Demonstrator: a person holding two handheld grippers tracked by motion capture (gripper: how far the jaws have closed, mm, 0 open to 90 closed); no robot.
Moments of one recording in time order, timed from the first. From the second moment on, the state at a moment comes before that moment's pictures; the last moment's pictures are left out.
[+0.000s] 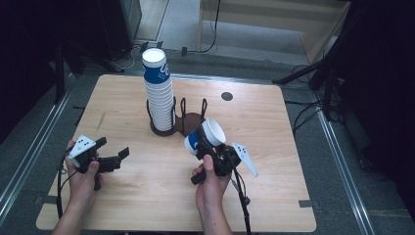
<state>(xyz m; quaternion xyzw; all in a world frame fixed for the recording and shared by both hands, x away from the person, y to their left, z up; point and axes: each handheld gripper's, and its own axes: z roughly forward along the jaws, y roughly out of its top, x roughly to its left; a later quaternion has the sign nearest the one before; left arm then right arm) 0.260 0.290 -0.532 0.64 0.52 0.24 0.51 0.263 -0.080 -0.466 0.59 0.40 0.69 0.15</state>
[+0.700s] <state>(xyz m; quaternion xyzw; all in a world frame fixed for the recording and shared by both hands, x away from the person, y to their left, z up) 0.263 0.295 -0.550 0.65 0.53 0.25 0.49 0.275 -0.095 -0.451 0.52 0.49 0.62 0.33</state>
